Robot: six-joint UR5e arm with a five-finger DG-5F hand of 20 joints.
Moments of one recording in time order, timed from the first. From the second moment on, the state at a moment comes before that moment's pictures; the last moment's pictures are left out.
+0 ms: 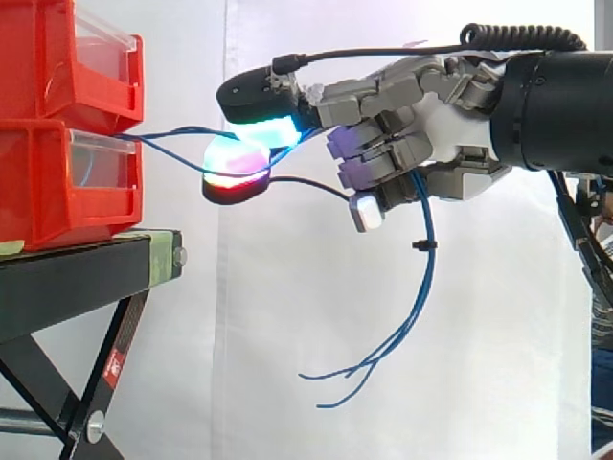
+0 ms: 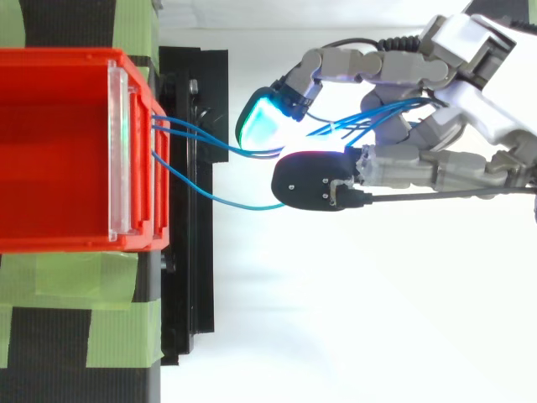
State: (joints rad) arm 0.31 -1.90 -1.79 -2.38 -0.75 -0.54
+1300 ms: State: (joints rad) arm 0.27 -1.87 -1.79 -2.47 -0.80 -0.57
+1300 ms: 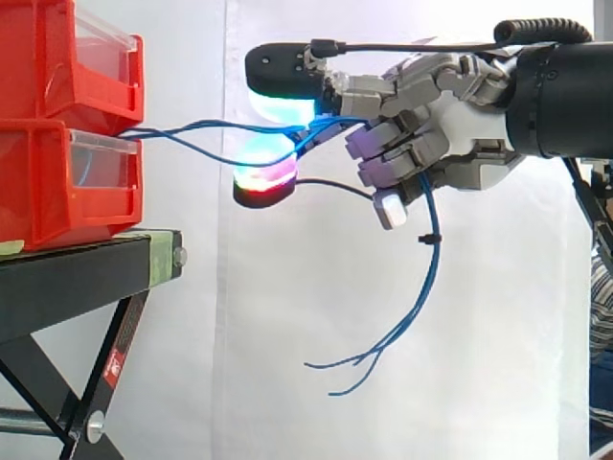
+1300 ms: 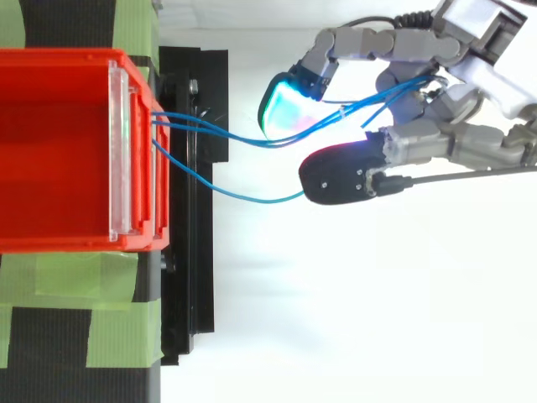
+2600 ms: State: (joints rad) arm 0.26 -1.86 -1.78 -2.47 -0.80 -0.60
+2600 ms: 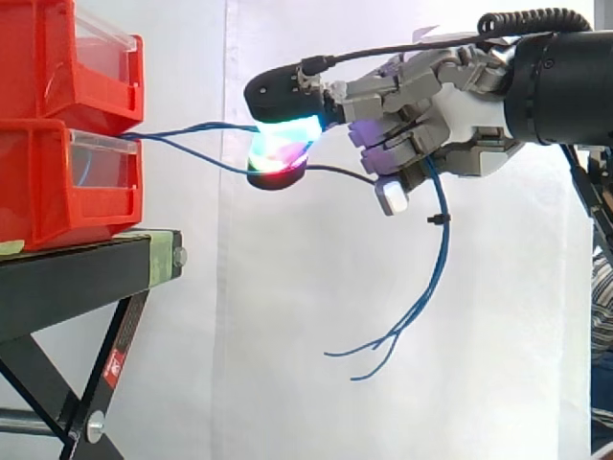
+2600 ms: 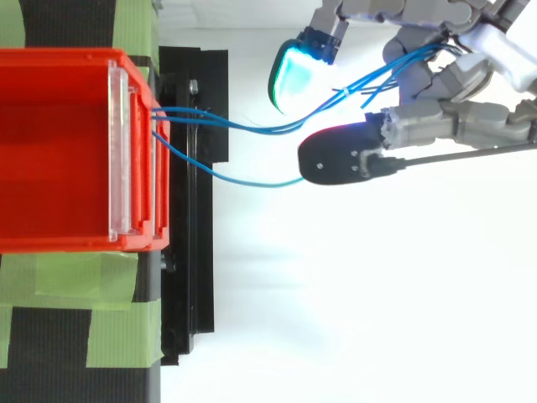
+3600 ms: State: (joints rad) arm 0.26 -1.86 -1.78 -2.47 -0.81 -0.60
